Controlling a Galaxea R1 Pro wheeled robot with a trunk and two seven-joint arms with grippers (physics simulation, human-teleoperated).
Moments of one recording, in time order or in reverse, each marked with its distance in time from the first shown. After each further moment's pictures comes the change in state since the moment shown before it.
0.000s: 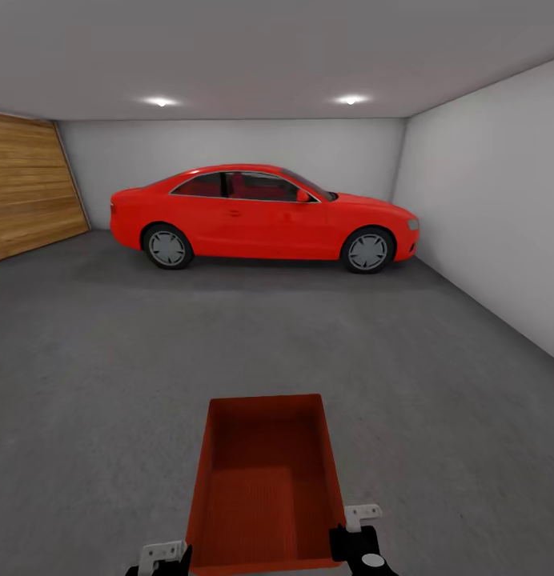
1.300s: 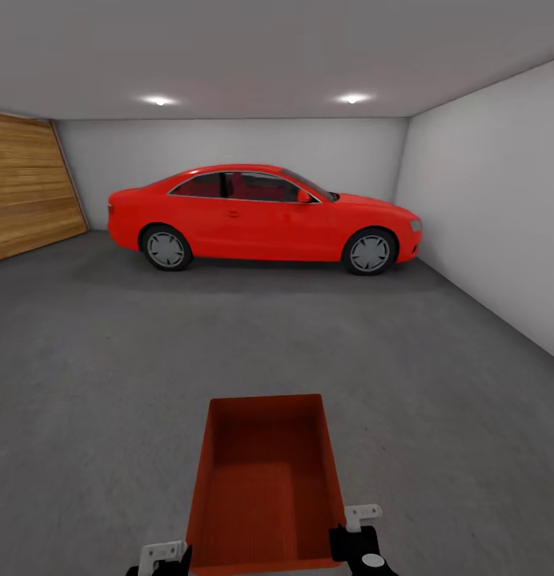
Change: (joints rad) left arm 0.000 0.000 0.000 0.000 0.000 0.000 0.000; right arm 0.000 0.000 -0.001 0.002 0.000 0.000 0.000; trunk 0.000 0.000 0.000
